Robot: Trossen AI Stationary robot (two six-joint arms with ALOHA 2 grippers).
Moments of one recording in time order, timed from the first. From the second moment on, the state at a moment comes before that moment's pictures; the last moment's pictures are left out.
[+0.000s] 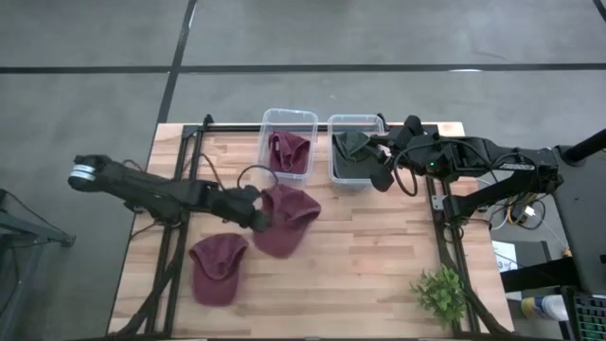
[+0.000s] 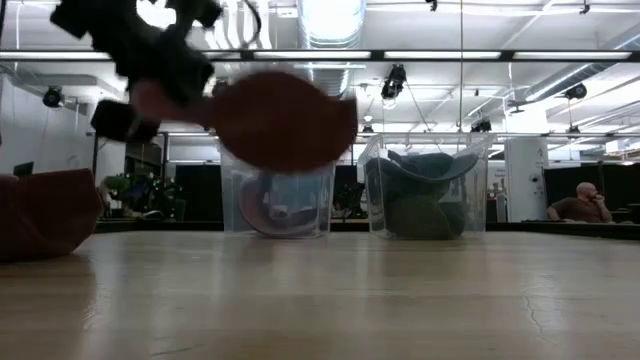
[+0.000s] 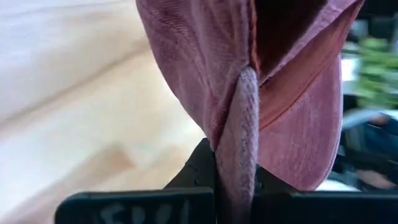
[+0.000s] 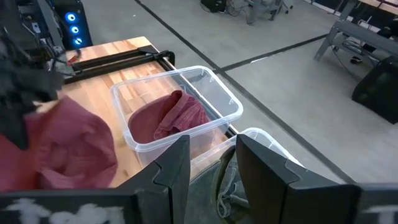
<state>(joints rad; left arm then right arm) -0.13 1.13 0.68 -0.26 -0.01 -1.25 0.06 1.14 1.39 -0.81 0.64 0.26</state>
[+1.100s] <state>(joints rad) 0.46 1.23 0.96 -0.27 -0.19 -0.76 0.06 1.14 1.39 -0.80 0.65 0.27</state>
